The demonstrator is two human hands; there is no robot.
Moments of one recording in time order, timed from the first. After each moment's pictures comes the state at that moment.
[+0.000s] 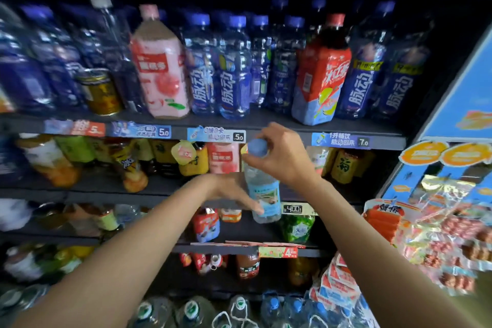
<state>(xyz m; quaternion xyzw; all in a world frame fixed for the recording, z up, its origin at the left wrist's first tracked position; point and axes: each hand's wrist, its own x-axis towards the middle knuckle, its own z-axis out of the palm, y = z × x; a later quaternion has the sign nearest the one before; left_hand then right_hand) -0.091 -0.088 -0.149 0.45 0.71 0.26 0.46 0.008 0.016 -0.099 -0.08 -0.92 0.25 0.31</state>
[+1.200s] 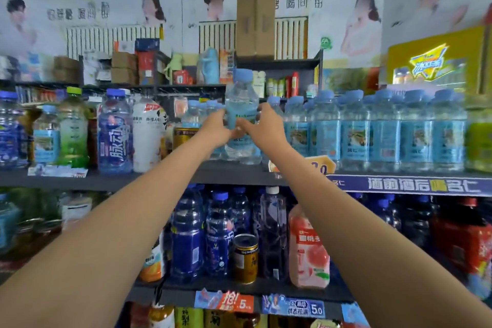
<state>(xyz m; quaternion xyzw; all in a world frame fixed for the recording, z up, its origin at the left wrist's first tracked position) -0.338 -0.310 0.202 0.40 0.75 0.53 -0.10 -0.264 -0.220 0.200 -0.05 -0.83 0.35 0.43</state>
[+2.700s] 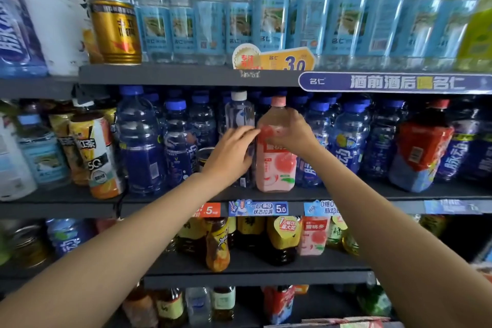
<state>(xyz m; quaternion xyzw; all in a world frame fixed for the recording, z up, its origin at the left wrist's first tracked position) -0.312 -0.236 -0.019 0.54 0.78 0.25 -0.19 -0.244 -0.071 0.001 -0.23 -0.88 0.29 0.28</state>
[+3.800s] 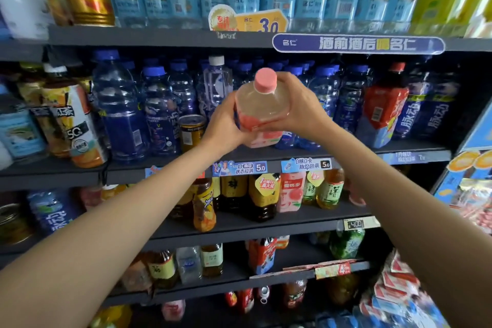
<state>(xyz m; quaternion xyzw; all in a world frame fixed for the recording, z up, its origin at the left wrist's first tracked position) -0.263 -0.245 -0.028 0.51 0.66 0.55 0.00 -0.138 -0.134 0.015 -0.11 -0.91 0.20 0.35</state>
